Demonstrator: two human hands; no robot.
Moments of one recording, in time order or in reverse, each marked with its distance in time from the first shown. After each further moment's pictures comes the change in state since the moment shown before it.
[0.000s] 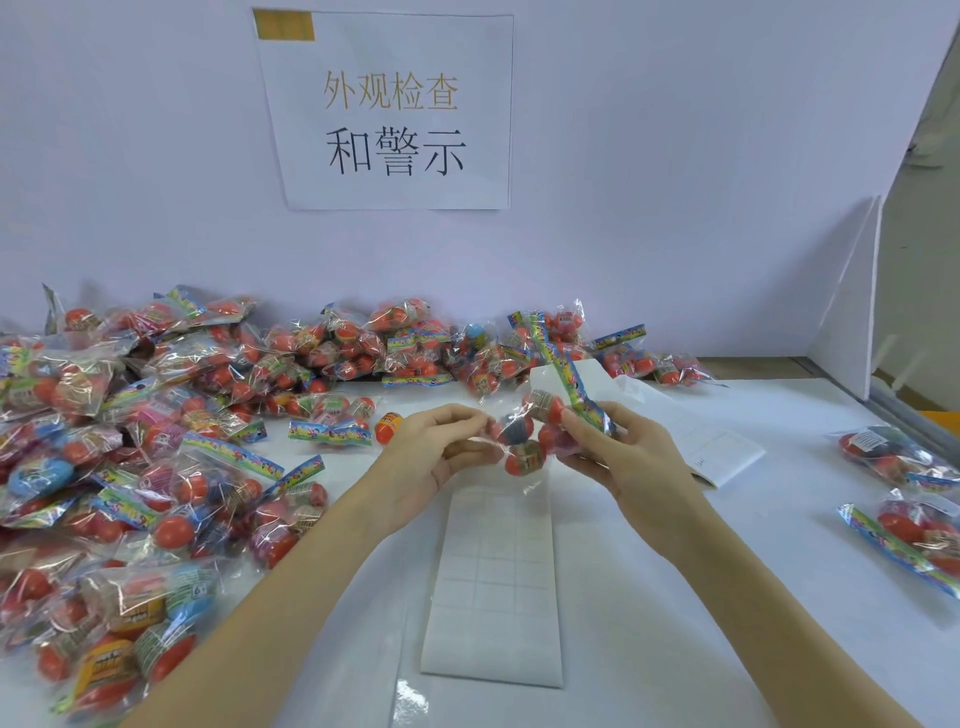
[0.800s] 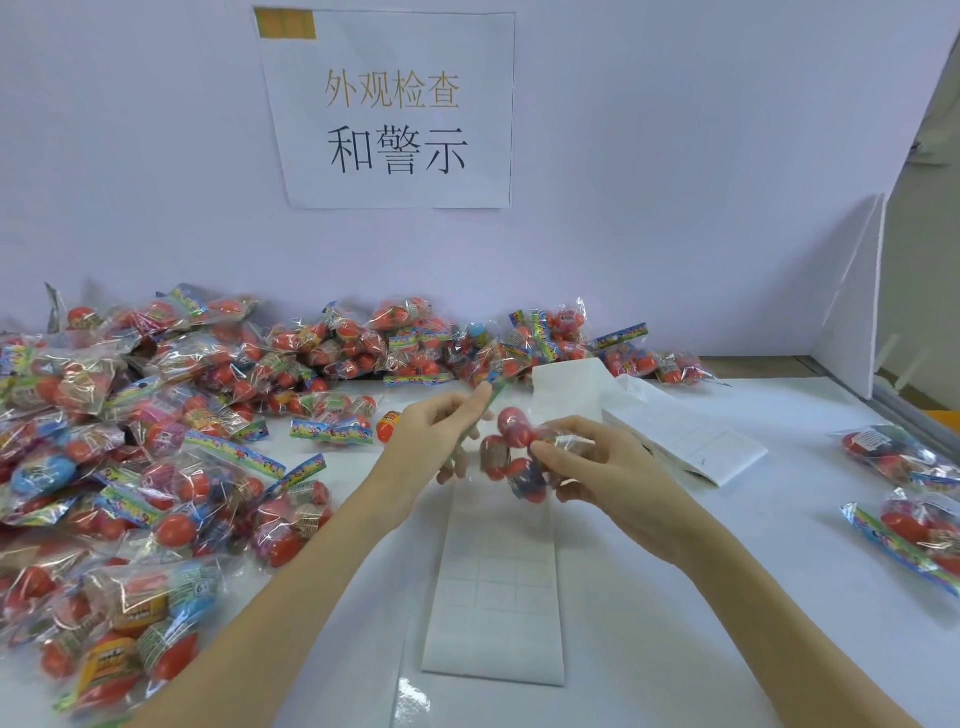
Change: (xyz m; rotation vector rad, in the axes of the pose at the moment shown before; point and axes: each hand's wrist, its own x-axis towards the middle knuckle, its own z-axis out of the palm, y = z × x) left_hand -0.003 0.006 0.004 0.399 0.120 0.083; right_hand -0.006 0.002 0.007 -0.305 -0.192 0.056
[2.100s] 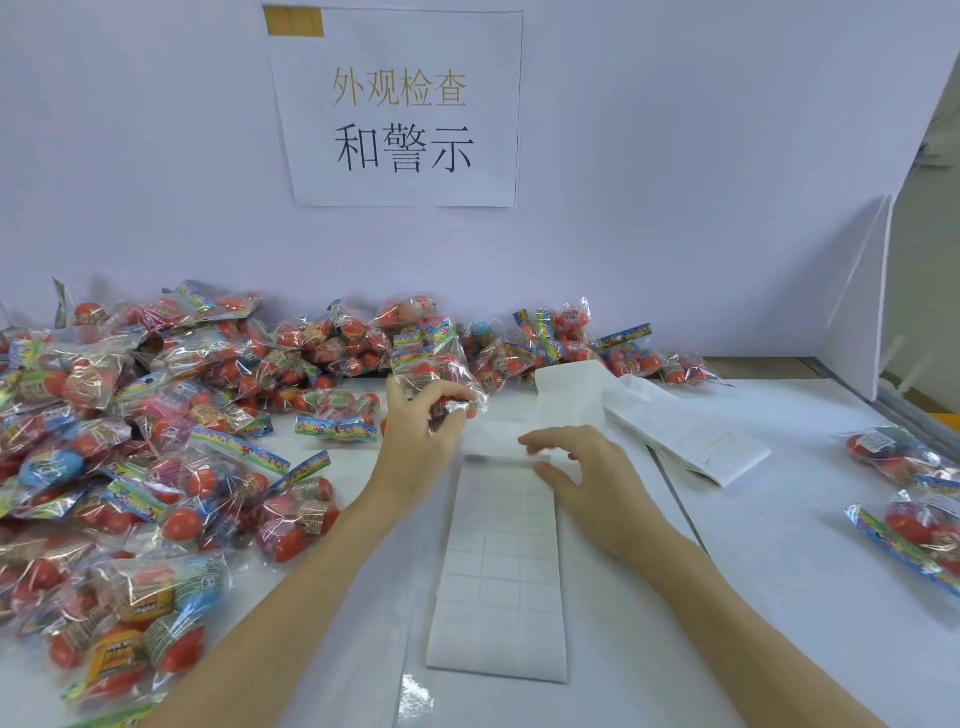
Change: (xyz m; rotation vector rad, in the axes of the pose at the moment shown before) left_hand 0.006 -0.019 -0.008 0.302 0.252 0.374; right_hand 0.020 0.040 0.002 -0.784 0.165 -0.401
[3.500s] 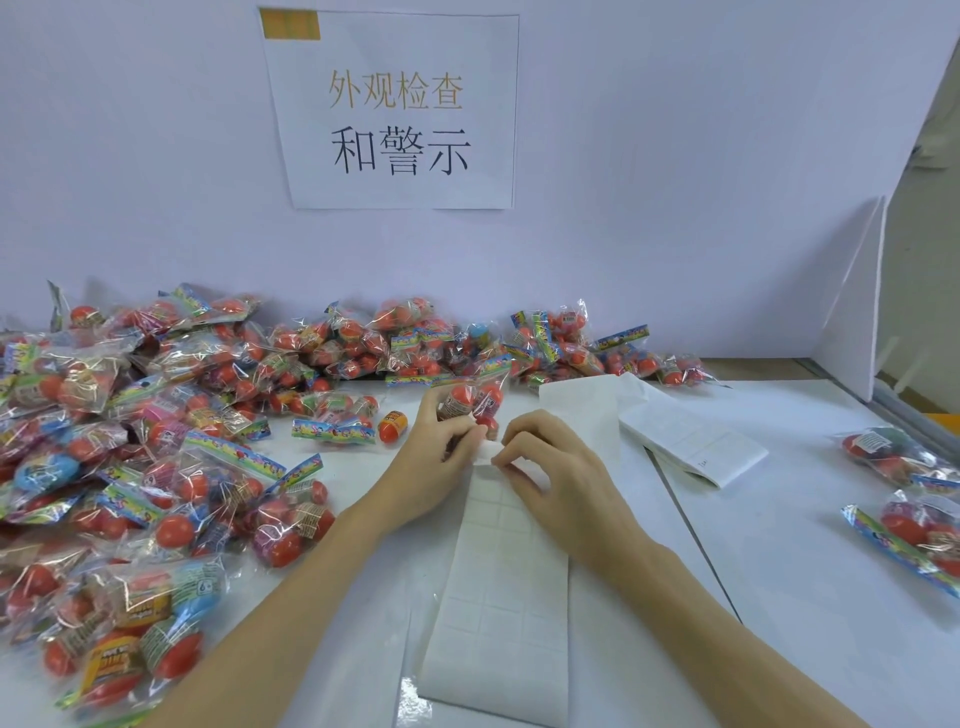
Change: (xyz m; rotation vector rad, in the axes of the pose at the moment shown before) left_hand -0.001 -0.011 0.003 0.181 -0.279 0.110; right_hand 0.000 -0.028 0.012 -0.080 0.196 -0.415
